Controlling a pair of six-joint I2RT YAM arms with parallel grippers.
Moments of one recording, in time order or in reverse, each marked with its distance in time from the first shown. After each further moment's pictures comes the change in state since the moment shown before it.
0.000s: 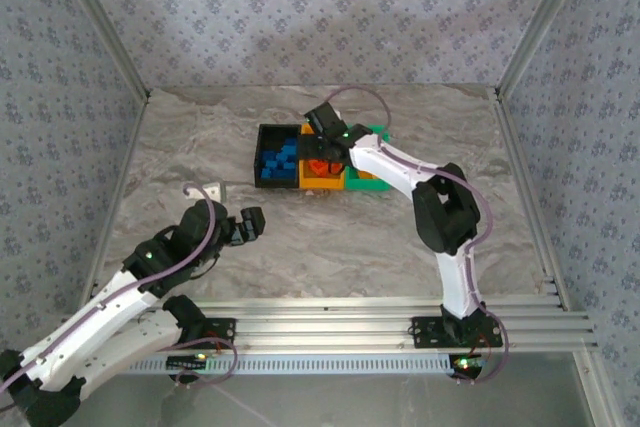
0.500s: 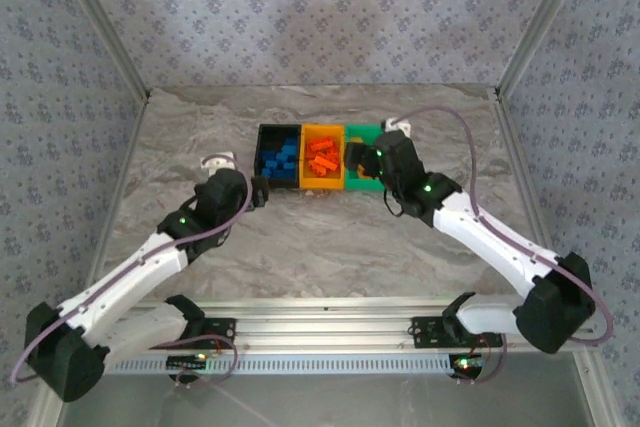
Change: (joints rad) left arm 0.161 0.333 0.061 0.337 -0.191 0.245; right arm -0.030 -0.771 -0.670 0.202 0.200 0.005
